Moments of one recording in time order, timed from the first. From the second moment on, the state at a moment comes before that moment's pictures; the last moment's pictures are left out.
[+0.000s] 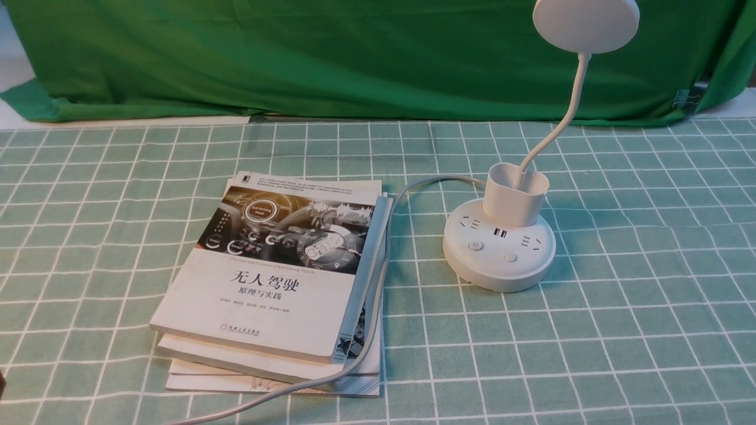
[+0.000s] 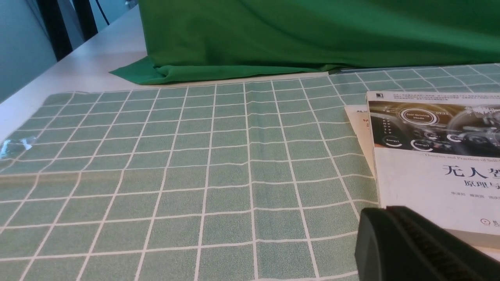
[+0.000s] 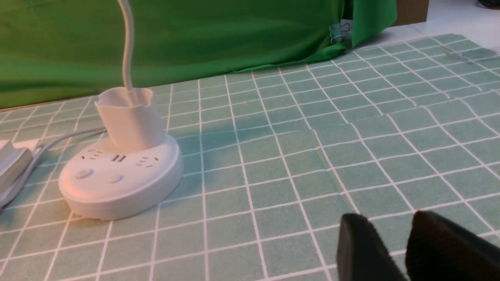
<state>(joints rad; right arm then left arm) 0.02 0.00 0.01 -0.07 0.23 0.27 0.01 0.00 0.01 0.00 0.21 0.06</state>
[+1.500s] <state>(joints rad) 0.20 0.95 -0.75 0.23 0.55 -0.39 0.01 0.00 0.01 0.00 0.21 0.06</state>
